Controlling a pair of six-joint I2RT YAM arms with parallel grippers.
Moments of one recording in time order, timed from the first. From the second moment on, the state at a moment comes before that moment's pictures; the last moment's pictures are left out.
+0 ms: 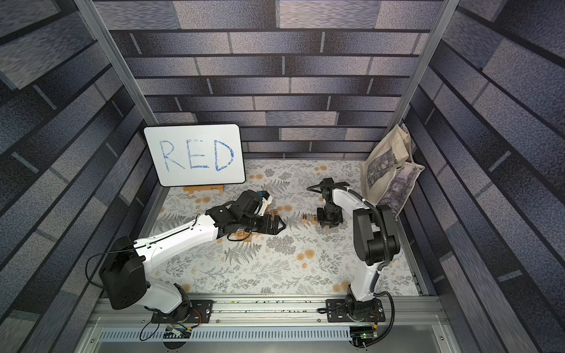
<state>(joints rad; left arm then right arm) -0.79 1.50 1.12 -0.45 0.27 -0.58 0.22 1.84 1.27 -1.01 -0.04 0.24</state>
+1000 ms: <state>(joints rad) -0.76 1.51 1.12 -0.47 0.28 -0.57 0.20 1.91 1.31 -1.00 -0.05 0.27</state>
